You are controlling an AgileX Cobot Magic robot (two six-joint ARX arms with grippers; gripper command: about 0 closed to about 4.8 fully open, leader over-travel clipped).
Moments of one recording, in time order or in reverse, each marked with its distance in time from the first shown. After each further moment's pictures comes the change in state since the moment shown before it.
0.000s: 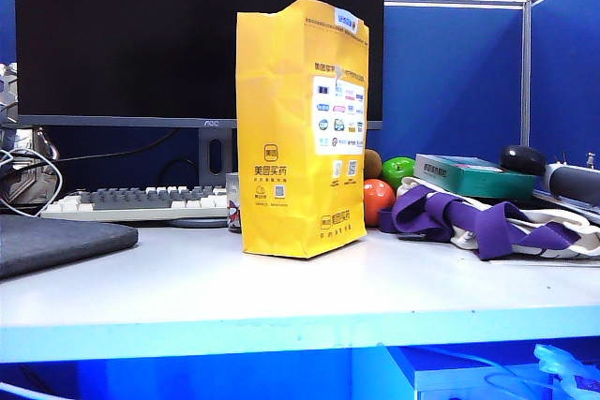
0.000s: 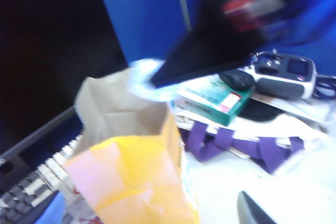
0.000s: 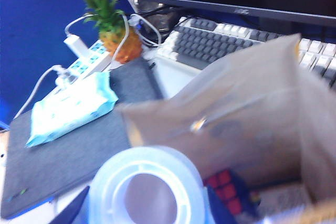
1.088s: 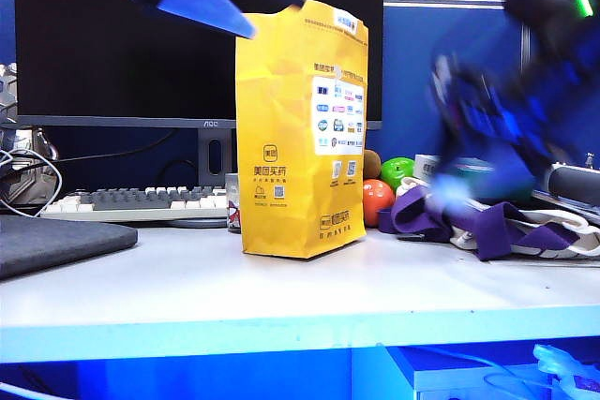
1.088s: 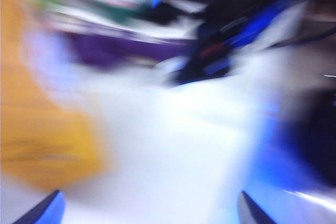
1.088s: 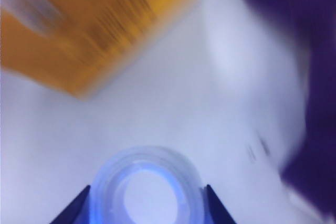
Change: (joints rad) left arm -0.018 0.064 -0.133 -0.127 0.183 -0.067; right arm -0.115 -0.149 -0.760 0.250 0.257 -0.005
